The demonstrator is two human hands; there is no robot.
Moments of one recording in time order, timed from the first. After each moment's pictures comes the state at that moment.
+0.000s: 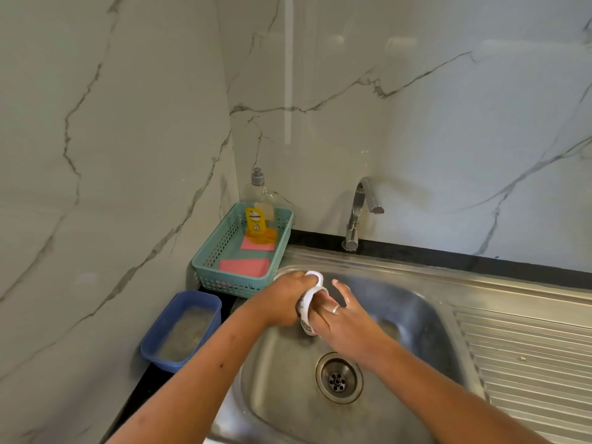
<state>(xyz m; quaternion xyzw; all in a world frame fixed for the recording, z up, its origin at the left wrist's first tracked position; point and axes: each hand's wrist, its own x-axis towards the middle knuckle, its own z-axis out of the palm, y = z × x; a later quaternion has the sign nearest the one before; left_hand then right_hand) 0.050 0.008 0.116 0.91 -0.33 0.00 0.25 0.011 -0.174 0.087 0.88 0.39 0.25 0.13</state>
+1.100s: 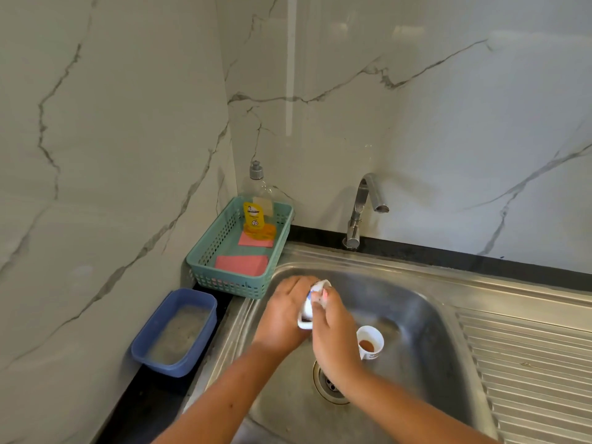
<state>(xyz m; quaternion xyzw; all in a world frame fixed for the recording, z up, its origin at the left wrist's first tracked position) 0.026 -0.013 0.080 0.86 -0.25 0.24 0.39 -0.019 -0.114 0.117 0.83 -0.04 0.09 -0.55</state>
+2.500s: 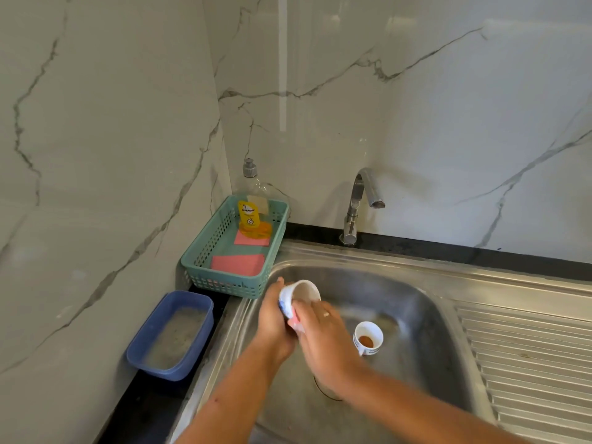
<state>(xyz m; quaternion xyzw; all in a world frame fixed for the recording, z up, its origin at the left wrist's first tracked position) 0.016 -0.023 0.094 0.43 0.19 -0.17 0.87 -0.016 -0.127 0.100 0.93 0.22 0.18 -0.23</state>
